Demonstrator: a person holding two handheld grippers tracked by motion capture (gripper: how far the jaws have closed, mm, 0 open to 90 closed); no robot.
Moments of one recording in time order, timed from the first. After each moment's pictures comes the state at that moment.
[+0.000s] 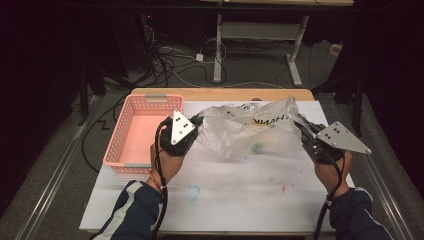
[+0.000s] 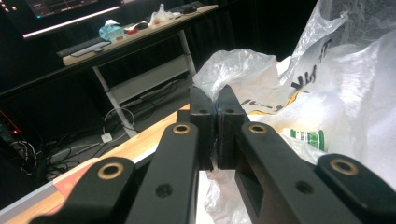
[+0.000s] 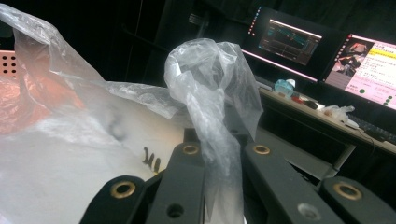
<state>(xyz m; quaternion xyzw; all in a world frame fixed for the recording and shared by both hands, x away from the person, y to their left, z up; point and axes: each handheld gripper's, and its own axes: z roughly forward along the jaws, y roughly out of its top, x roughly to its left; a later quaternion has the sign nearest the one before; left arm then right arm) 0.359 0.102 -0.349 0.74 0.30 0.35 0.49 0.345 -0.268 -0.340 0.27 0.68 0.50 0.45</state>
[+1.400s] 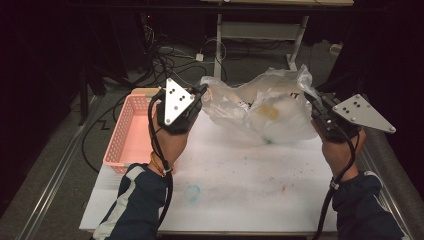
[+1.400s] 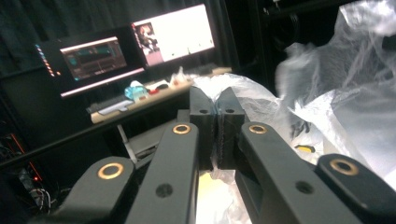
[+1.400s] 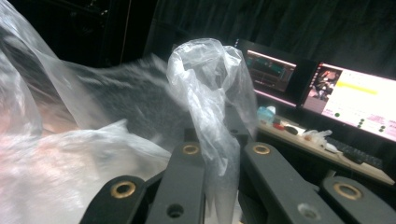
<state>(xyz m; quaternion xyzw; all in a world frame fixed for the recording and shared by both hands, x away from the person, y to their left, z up) 0.345 0.094 -0.256 0.66 0.28 0.41 0.56 0.352 -0.265 -0.274 0.28 0.63 0.53 0.48</state>
